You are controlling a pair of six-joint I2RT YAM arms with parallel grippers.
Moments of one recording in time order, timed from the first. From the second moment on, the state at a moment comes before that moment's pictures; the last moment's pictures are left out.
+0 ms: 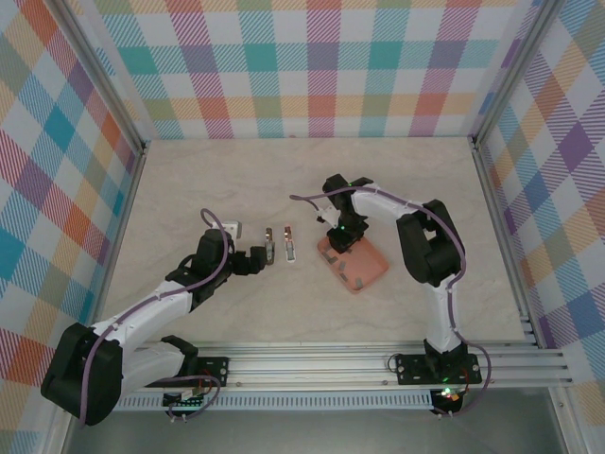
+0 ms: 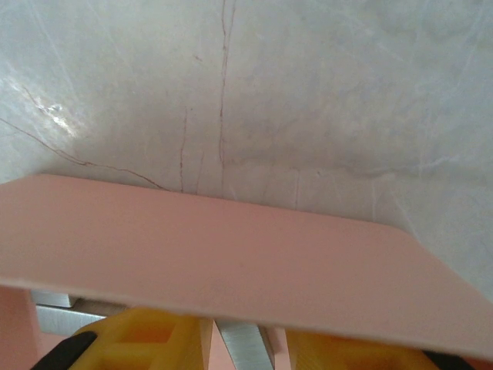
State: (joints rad) left arm -0.44 1.09 0.47 -0.08 -0.07 -0.34; right arm 0.55 2.10 1.55 -0.98 -0.04 -0.25
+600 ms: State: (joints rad) left arm -0.44 1.09 0.47 -0.08 -0.07 -0.34; right arm 0.55 2.09 1.54 -0.97 -0.02 -0.23
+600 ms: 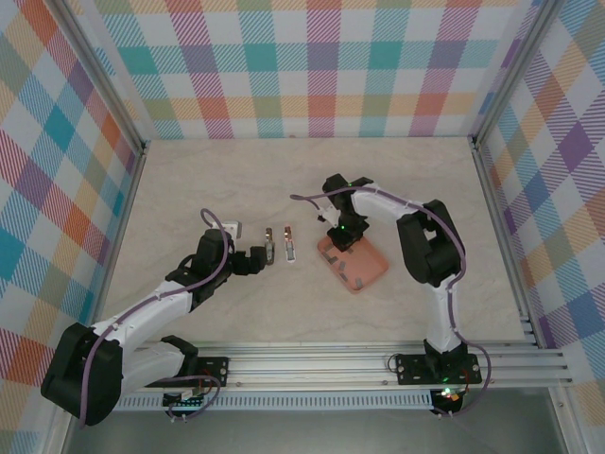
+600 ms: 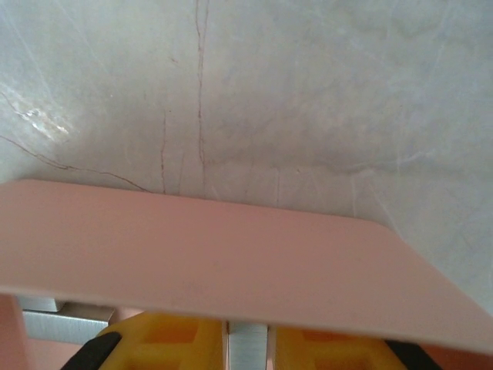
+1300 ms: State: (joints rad) left arm -0.44 1.12 0.44 -0.05 -0.18 -0.50; right arm 0.68 1.79 1.35 -0.76 0.07 0.23
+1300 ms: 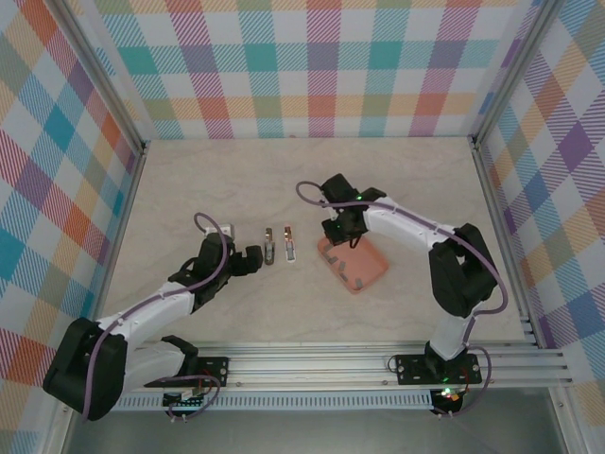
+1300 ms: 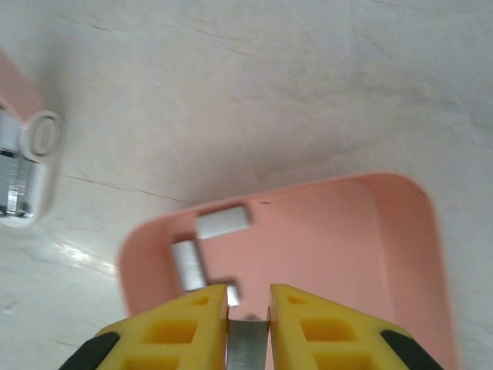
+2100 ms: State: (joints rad) left arm -0.44 1.01 0.35 -0.24 -0.61 -0.99; right arm 1.01 2.05 1.67 -0.65 0.29 0.70
